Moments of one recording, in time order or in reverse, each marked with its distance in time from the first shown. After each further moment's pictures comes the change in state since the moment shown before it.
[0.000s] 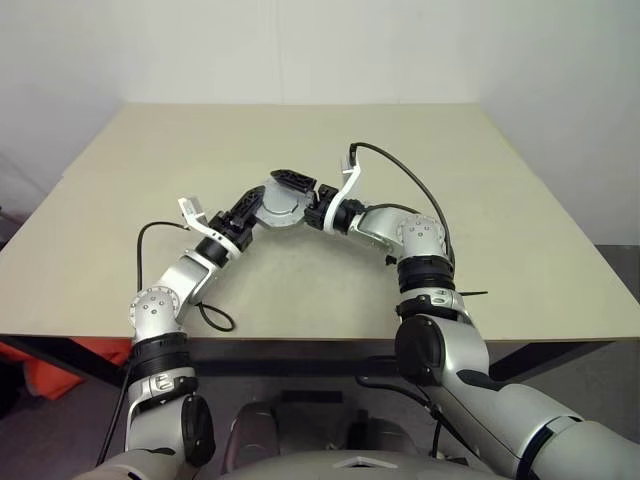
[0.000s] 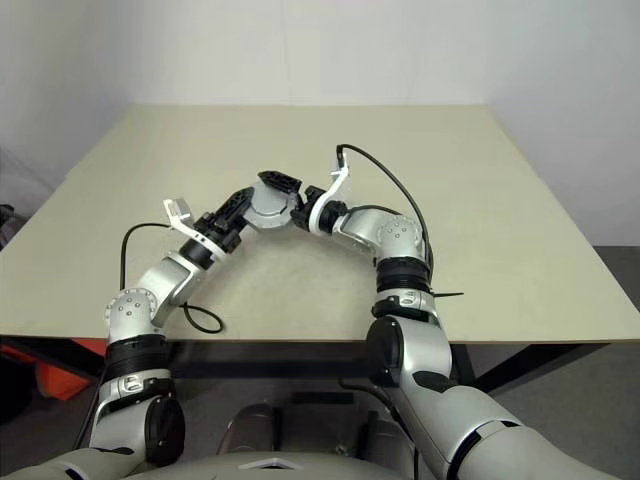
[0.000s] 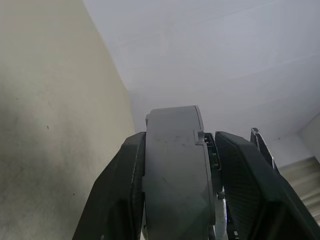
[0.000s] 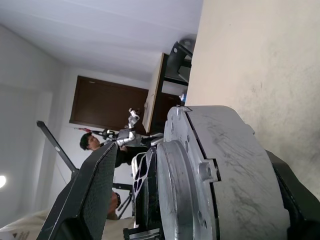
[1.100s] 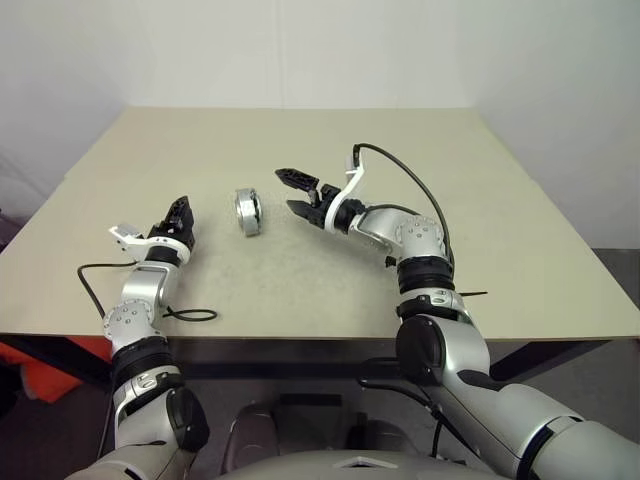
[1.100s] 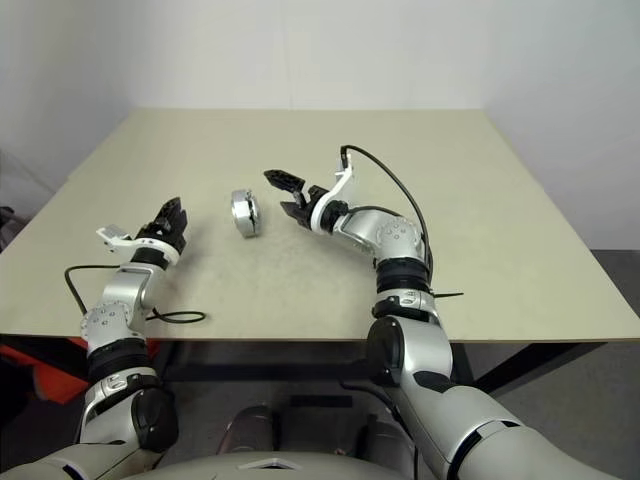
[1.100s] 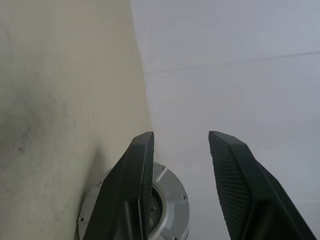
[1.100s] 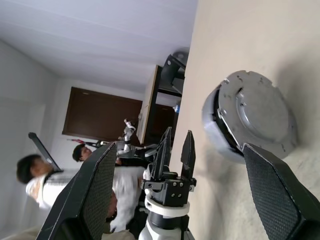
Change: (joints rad) left arm -0.024 0.036 0.226 0.156 0.023 -0.285 0.145; right arm 0.001 -0.012 0.004 0.027 -0.012 -0.069 -0.009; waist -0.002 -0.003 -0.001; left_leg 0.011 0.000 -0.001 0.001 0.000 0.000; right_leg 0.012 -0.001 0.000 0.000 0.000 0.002
